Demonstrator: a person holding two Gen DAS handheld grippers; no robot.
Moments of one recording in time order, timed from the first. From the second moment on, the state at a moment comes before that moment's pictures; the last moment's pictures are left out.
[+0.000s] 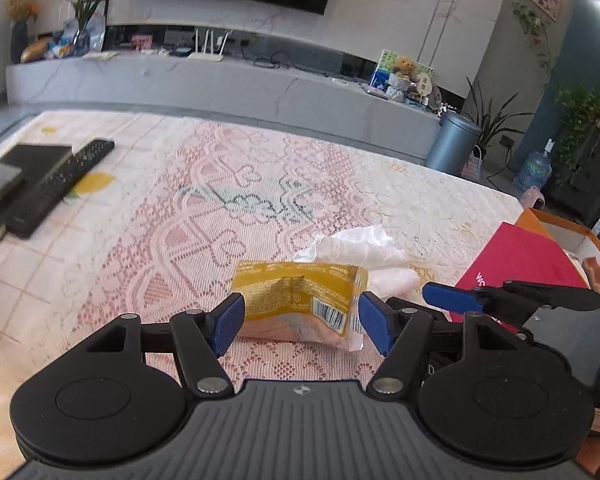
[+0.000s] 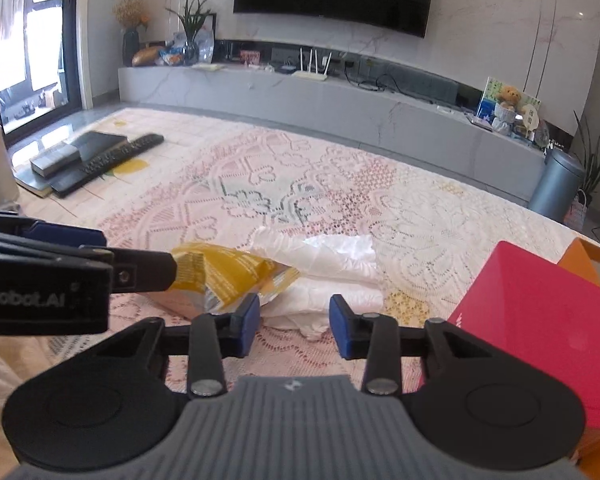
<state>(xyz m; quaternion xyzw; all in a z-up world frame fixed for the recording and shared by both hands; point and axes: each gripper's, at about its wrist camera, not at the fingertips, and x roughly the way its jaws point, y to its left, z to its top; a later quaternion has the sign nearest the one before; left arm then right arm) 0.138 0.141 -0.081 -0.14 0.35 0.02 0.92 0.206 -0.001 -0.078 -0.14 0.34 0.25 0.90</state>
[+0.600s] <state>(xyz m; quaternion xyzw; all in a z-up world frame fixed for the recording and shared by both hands) 0.132 0.156 -0.089 -0.21 0.36 0.06 0.91 0.199 0.031 -0.091 -0.14 0.36 0.33 0.86</state>
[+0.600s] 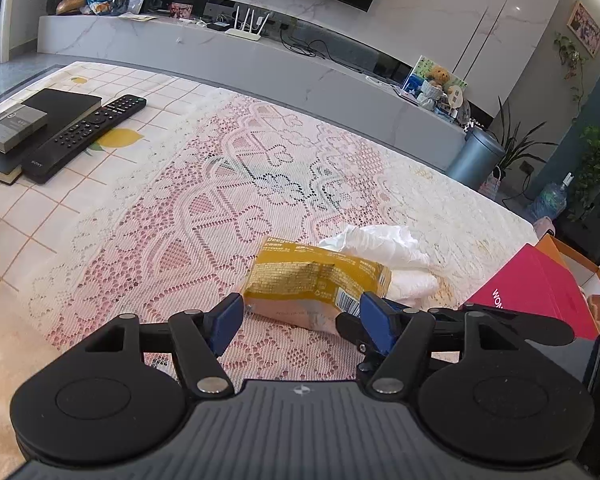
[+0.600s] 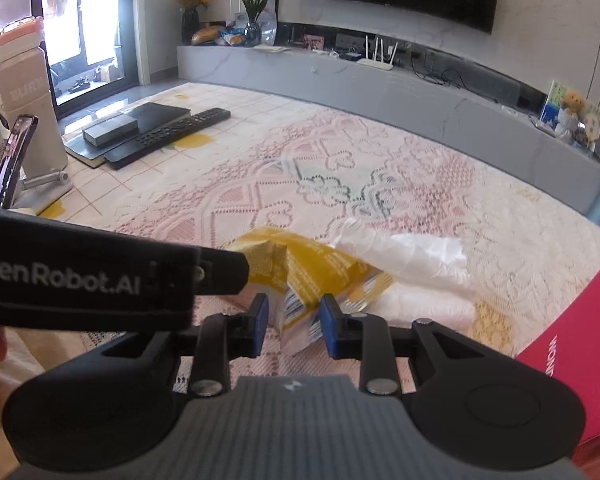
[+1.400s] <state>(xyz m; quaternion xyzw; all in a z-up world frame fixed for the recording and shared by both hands) 0.108 0.146 -0.076 -0.15 0.38 0.06 0.91 0.172 0.019 -0.083 -0.16 0.35 0.43 0.82</state>
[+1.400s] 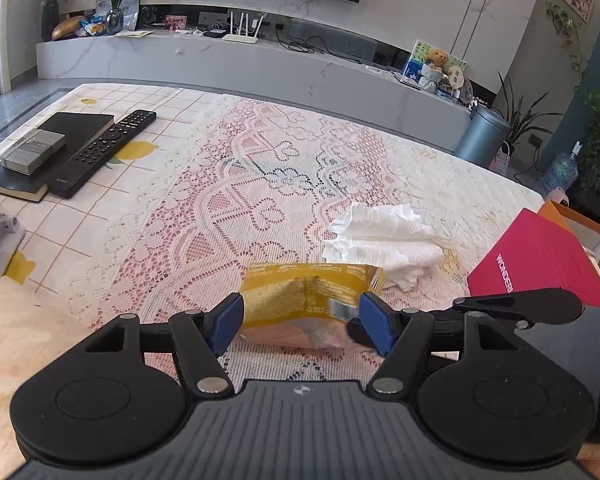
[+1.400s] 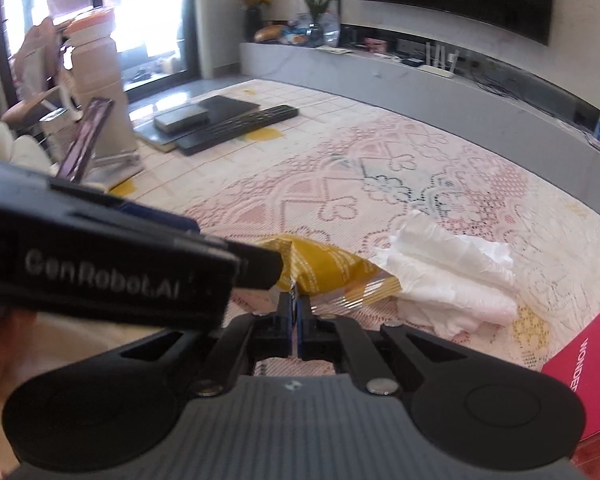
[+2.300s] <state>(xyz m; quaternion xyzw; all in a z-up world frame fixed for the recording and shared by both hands) 0.173 0.064 -0.126 0.23 0.45 -0.13 0.86 0.216 -0.033 -0.085 -0.08 0.36 0.29 0.88</state>
